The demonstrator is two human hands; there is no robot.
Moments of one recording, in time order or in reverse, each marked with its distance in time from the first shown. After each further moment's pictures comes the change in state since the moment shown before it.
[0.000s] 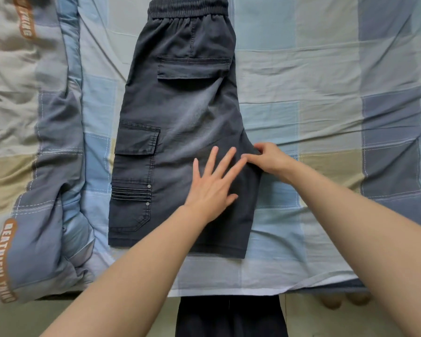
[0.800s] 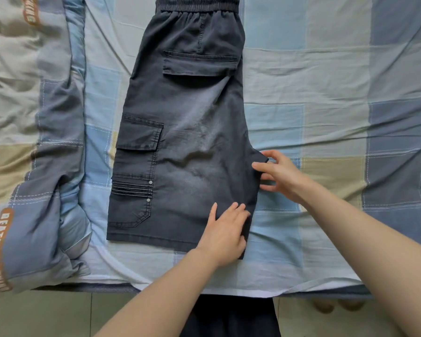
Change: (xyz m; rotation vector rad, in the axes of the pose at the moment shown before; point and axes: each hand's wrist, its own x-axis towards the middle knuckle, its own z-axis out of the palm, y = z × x) left_hand -0.052 0.052 0.046 -0.359 -0.207 -0.011; right_hand -0.024 0.017 -0.008 0.351 -0.056 0.171
